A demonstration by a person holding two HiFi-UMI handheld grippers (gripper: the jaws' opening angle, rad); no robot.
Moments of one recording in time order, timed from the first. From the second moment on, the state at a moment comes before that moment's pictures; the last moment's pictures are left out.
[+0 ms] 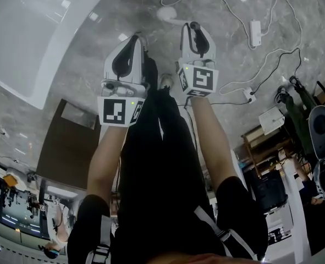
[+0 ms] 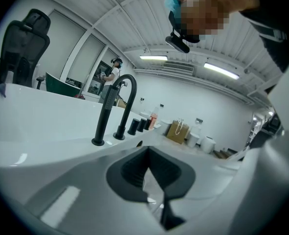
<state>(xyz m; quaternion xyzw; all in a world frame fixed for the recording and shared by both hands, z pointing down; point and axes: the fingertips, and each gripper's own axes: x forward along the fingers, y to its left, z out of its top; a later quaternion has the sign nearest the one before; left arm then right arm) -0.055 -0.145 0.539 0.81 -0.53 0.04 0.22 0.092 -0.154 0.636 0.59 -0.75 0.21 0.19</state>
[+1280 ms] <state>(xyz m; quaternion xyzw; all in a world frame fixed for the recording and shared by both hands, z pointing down) -0.081 -0.168 0.597 0.80 -0.55 0.03 0.23 0.046 -0.193 0.769 0.55 -0.77 0.22 0.23</state>
